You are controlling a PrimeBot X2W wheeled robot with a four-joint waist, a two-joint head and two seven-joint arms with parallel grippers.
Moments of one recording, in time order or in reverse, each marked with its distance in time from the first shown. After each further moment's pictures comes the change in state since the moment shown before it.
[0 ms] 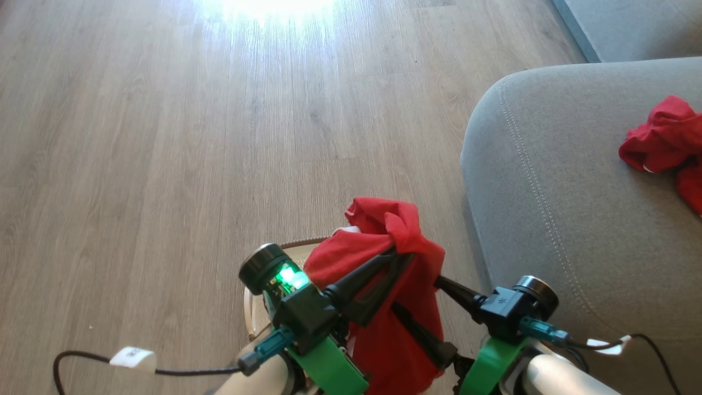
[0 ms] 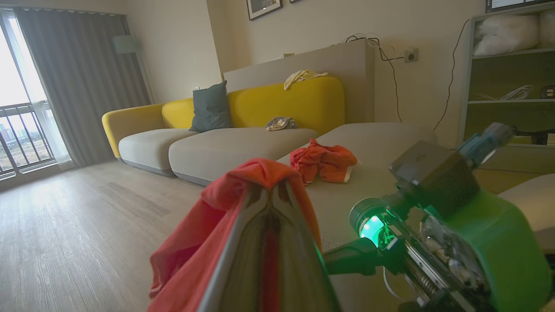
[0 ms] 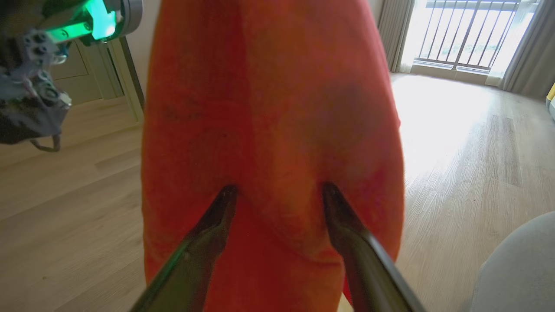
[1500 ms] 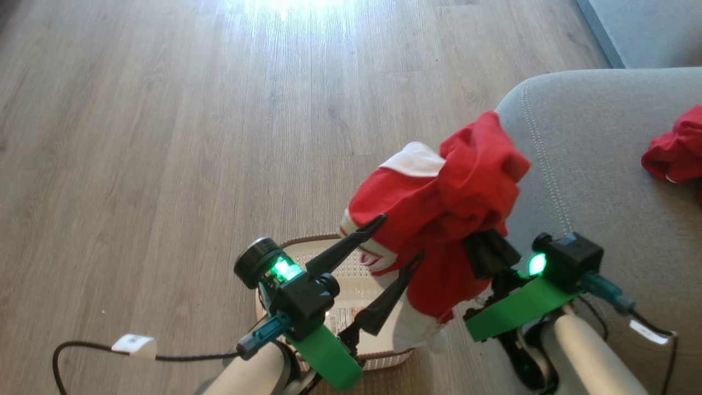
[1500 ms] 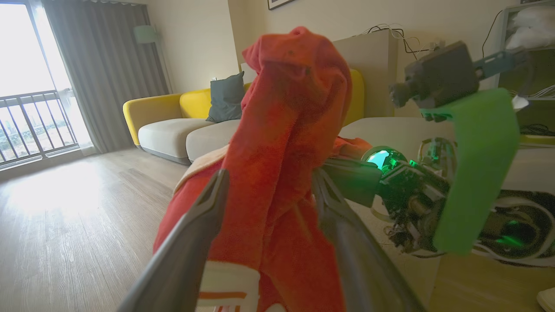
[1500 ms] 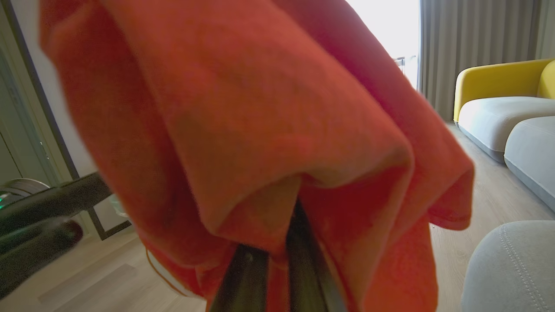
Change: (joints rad) left arm -0.025 -0.007 0.011 0.055 -0.009 0.000 0.000; right arm 0.069 0.229 -0.408 -0.072 -0.055 0.000 0.000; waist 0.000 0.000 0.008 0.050
